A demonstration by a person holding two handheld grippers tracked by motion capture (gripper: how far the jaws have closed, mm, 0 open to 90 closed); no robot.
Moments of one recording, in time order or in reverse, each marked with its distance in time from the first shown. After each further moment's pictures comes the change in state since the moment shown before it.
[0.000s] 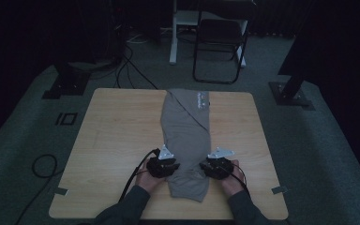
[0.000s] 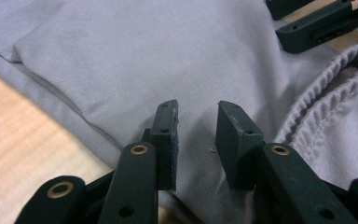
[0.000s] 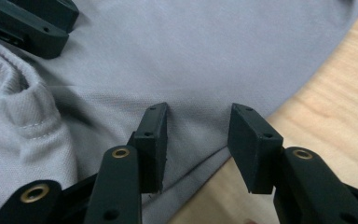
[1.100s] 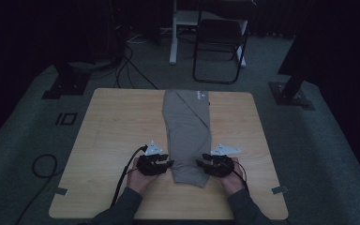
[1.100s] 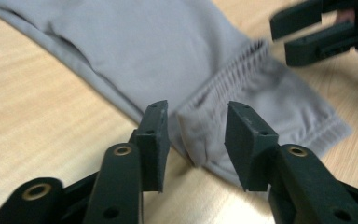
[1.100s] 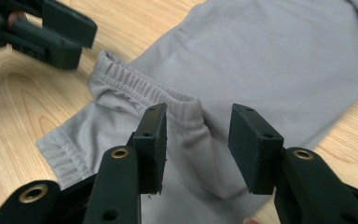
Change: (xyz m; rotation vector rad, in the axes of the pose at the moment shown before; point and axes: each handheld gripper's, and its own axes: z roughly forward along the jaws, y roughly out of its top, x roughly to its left) left arm 0.003 -0.006 -0.032 -0.033 -0.031 -0.092; right arm 0.004 0.013 -0.017 -0.132 0.141 0.048
